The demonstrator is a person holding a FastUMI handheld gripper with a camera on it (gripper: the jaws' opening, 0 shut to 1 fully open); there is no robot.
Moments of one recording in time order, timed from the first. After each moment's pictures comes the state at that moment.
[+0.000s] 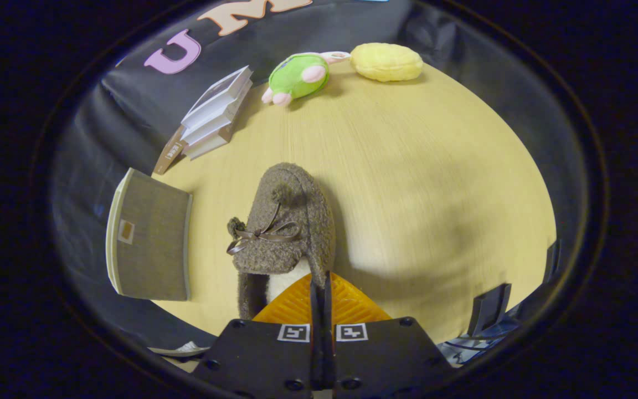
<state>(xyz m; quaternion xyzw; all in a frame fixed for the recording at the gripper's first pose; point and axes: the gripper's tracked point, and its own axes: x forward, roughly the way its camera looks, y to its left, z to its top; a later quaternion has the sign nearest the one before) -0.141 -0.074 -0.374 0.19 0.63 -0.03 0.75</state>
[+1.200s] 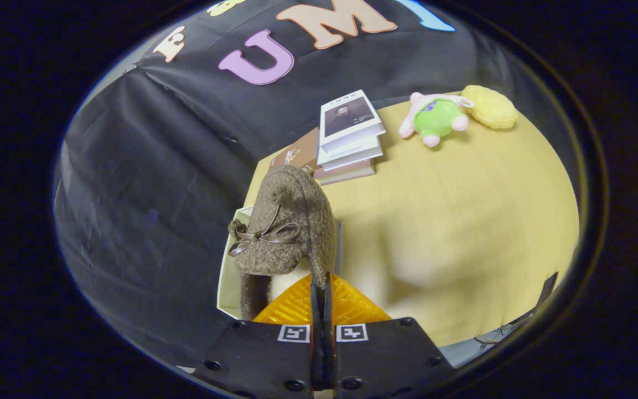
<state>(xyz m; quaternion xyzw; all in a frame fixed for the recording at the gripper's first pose) -0.057 0.162 -0.230 0.27 0.57 0.11 0.77</state>
